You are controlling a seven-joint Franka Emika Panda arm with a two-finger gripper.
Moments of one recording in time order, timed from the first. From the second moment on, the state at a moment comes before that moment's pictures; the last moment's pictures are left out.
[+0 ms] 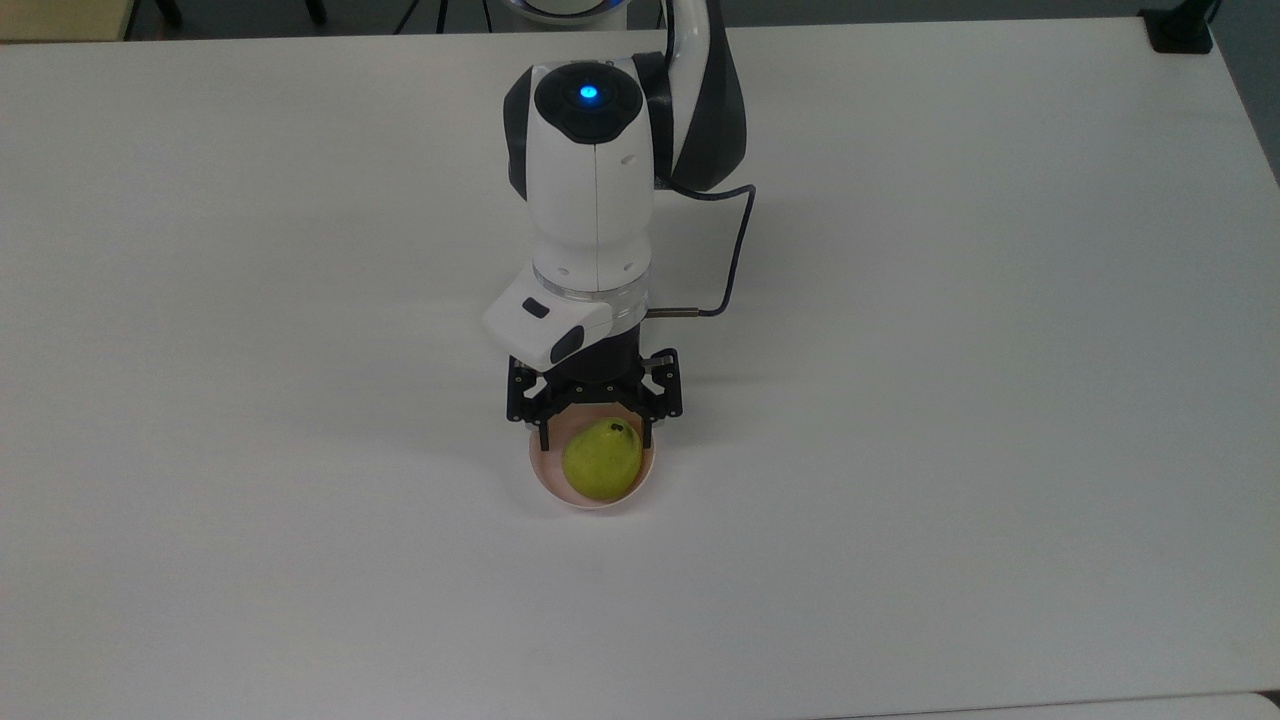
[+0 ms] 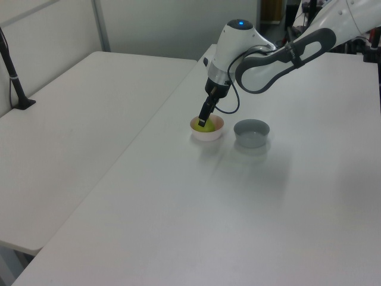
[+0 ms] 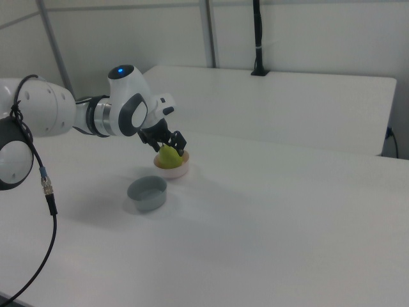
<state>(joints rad) 0.13 0.58 -0.02 -1.54 -0.06 2.49 0.08</state>
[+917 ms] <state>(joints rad) 0.13 0.61 -0.02 -1.53 -0.08 2.51 0.08</state>
